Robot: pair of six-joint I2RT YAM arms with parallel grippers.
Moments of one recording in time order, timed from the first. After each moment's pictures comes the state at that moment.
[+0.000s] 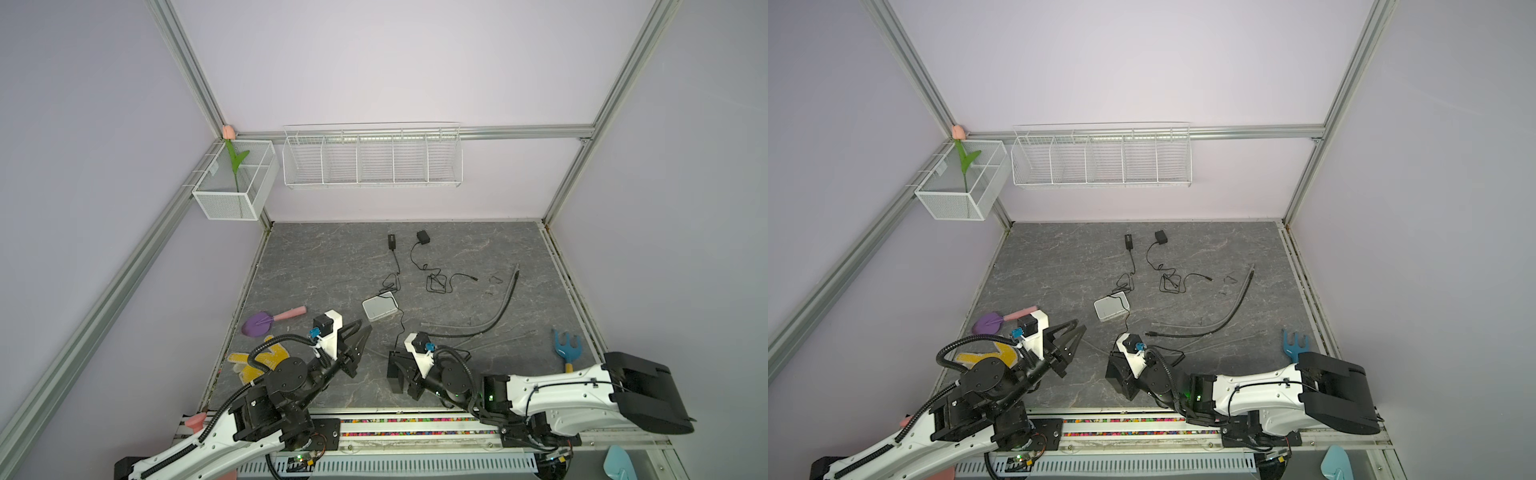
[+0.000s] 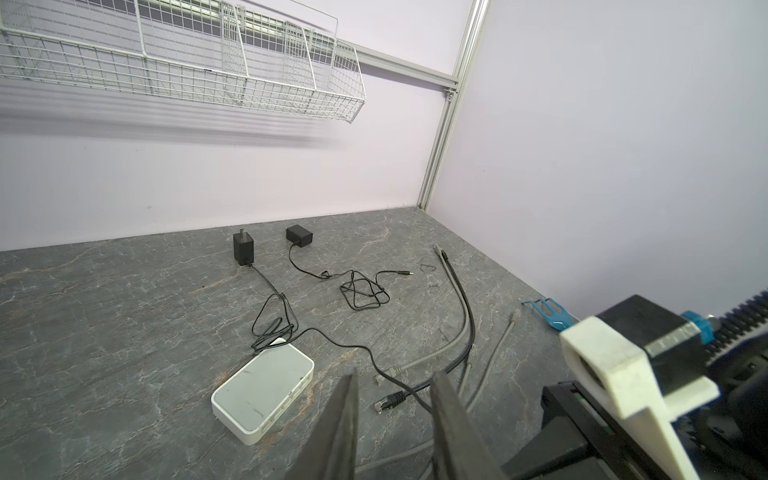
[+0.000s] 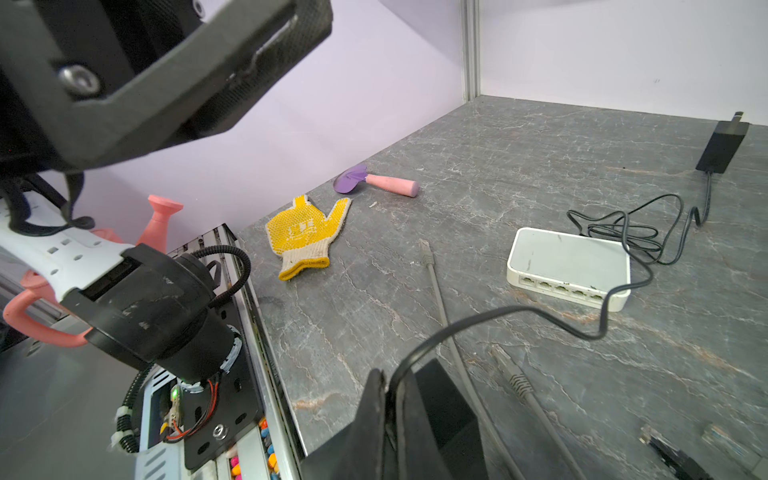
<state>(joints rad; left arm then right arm) -1.13 0.28 0.42 -0.16 -0.37 -0.25 1.43 1.30 0.46 0.58 0.39 0.37</state>
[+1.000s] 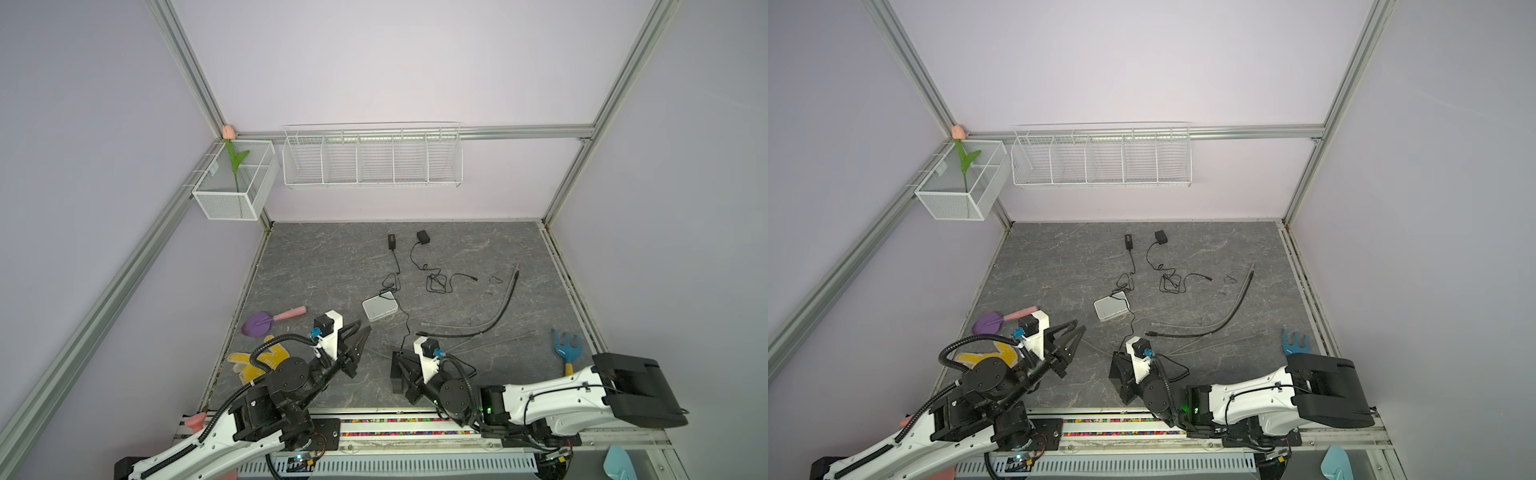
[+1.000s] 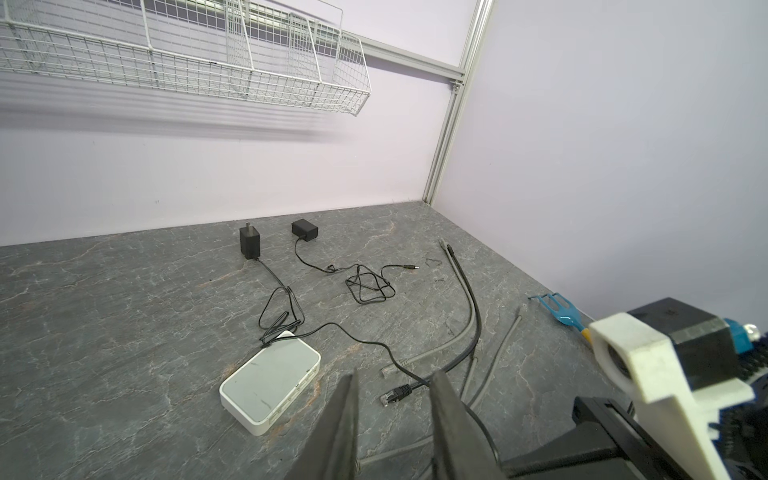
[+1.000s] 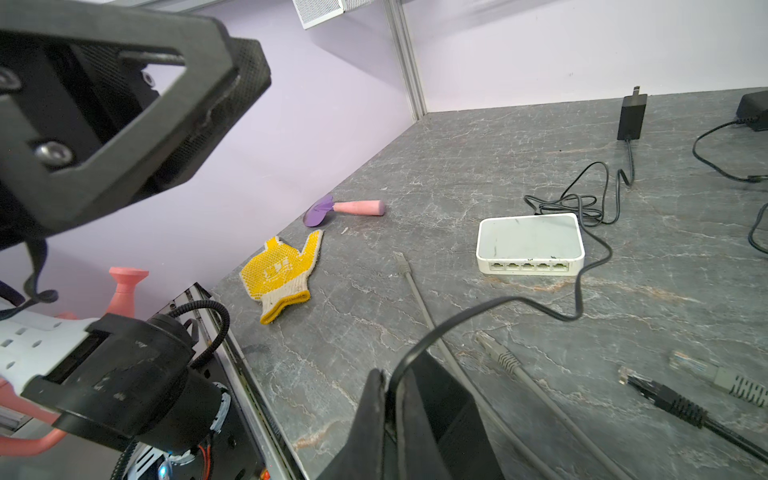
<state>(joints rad) -1.13 0.27 0.42 -0.18 -0.38 -0.25 1.54 1.35 0.45 0.64 0.66 0.54</state>
